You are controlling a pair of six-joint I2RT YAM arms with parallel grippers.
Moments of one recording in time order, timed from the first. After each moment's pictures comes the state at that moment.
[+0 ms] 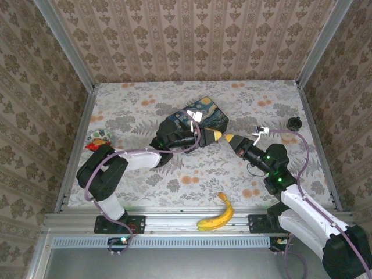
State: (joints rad) left arm -0.79 1.70 0.85 0.98 0.75 -0.94; right arm 0.34 0.80 0.33 0.47 -0.40 1.16
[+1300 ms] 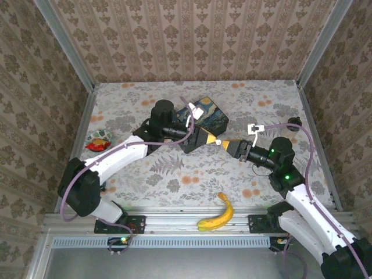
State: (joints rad) left arm -0.73 1.49 1.09 0.17 1.11 -0.58; right arm 0.30 0.73 0.48 0.17 -0.69 0.78
